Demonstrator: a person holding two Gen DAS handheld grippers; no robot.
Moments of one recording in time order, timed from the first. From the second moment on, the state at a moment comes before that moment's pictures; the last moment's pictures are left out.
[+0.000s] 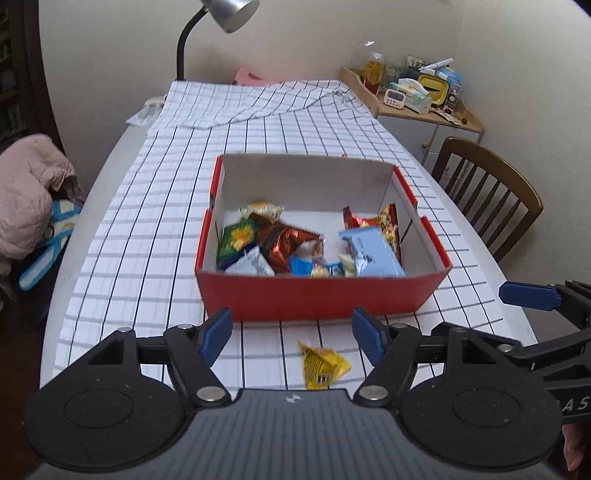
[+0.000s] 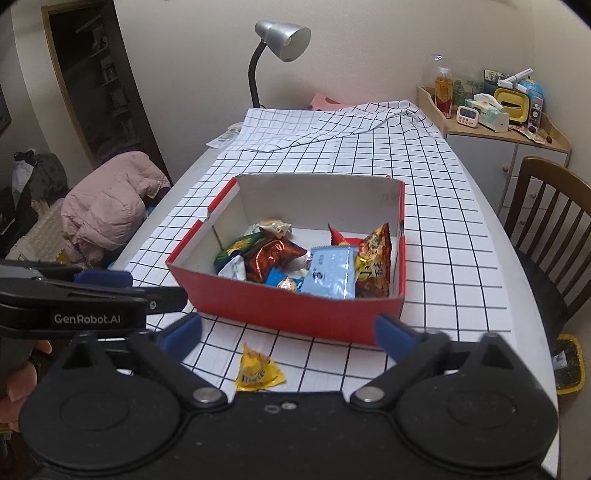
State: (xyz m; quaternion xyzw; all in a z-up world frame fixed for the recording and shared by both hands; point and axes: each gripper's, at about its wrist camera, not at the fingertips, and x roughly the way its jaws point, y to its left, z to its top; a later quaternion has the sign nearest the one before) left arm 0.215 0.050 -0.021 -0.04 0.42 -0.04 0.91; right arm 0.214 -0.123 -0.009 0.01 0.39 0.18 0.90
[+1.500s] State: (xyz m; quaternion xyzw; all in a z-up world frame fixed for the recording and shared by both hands) left arm 0.166 0.036 -0.151 0.02 0.50 -0.10 0.86; right arm 0.248 -0.049 -0.133 -0.06 0.50 0.24 0.83
